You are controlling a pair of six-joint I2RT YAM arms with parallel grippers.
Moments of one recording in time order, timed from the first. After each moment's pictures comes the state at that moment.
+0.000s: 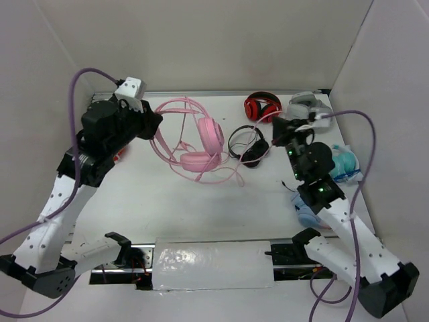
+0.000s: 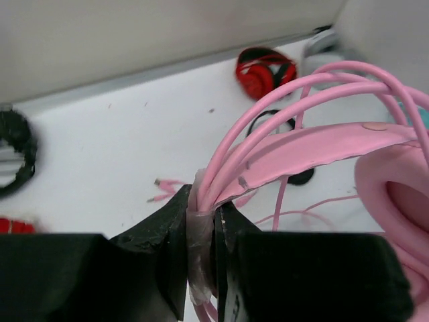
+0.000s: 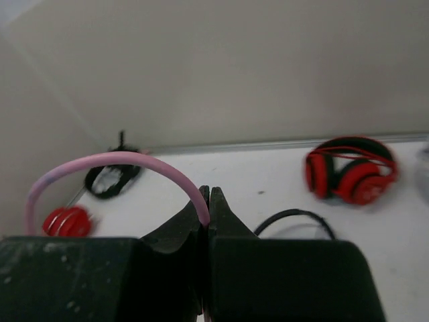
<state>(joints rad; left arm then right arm) -0.41 1.04 1.45 -0.55 0.06 -0.12 0.51 0.85 0.76 0.28 0.21 0.28</state>
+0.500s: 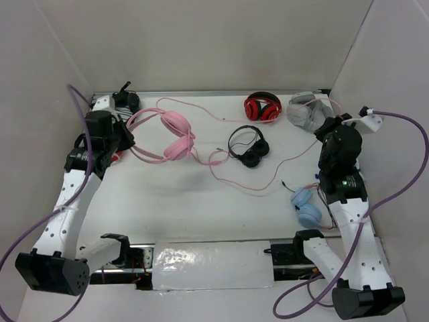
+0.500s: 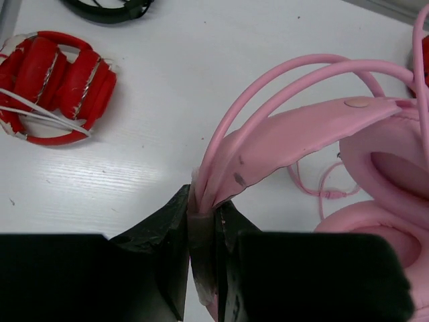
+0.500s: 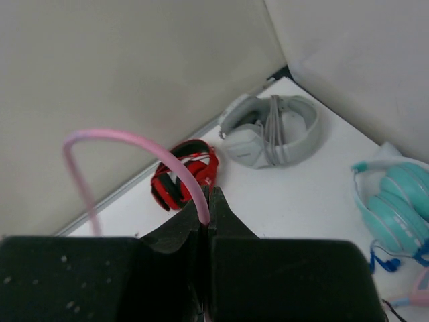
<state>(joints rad) -0.12 1.10 1.18 -0.62 -0.12 -0.38 0.09 0.81 1.00 -0.21 0.49 0.48</state>
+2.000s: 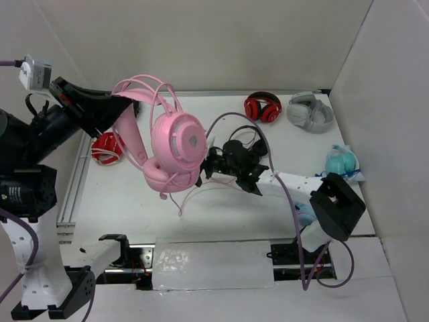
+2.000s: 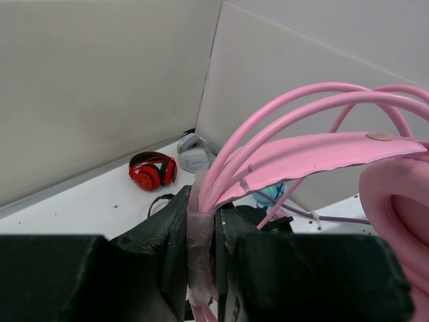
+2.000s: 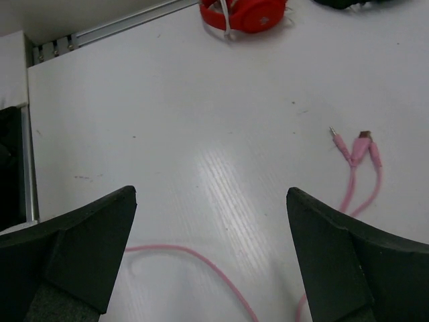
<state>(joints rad) 0.04 1.02 1.84 -0.54 0.79 -0.45 0.80 1.50 0.85 0.47 -0.34 0.02</state>
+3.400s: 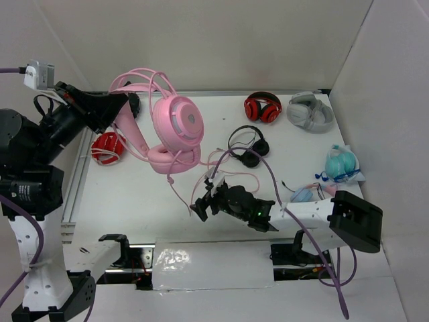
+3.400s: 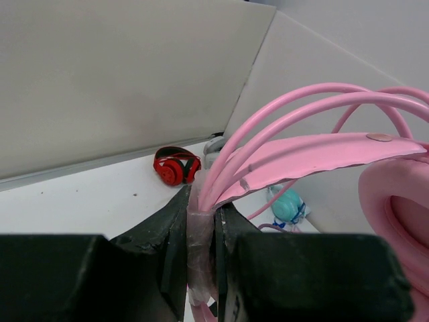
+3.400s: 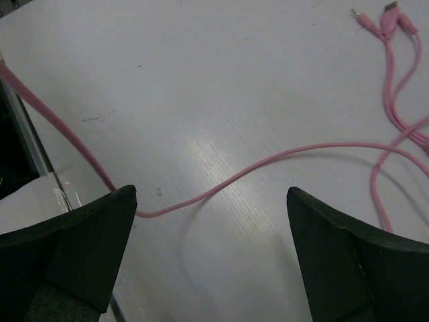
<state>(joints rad) 0.04 0.96 1.71 -0.52 0.63 -0.48 1.16 1.33 0.49 0.57 0.15 0.18</state>
